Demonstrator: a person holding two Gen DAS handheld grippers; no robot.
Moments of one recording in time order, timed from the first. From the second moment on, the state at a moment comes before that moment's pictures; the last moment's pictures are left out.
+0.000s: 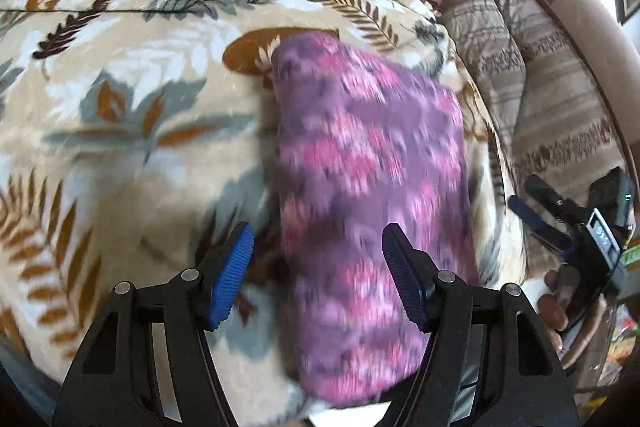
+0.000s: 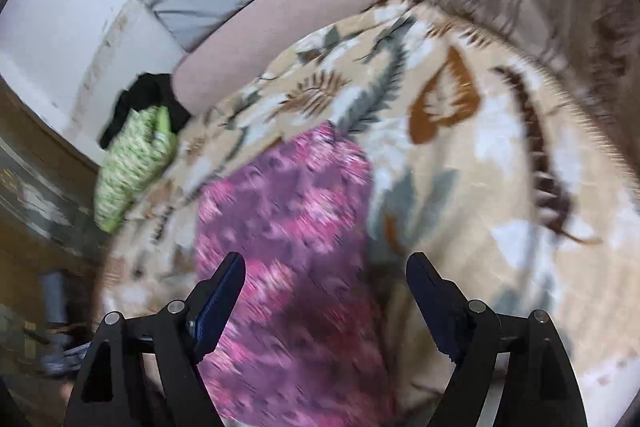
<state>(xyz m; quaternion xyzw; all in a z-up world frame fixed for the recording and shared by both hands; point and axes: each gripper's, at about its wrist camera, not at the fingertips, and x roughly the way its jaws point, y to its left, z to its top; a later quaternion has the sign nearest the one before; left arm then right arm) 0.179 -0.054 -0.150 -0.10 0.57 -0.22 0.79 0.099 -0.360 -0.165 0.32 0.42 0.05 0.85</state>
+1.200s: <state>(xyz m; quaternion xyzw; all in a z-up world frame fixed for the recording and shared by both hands) 0.323 0.030 -0.131 -0.16 0.58 -0.17 0.78 0.320 -0.260 -0.194 0.30 0.50 0.14 0.80</state>
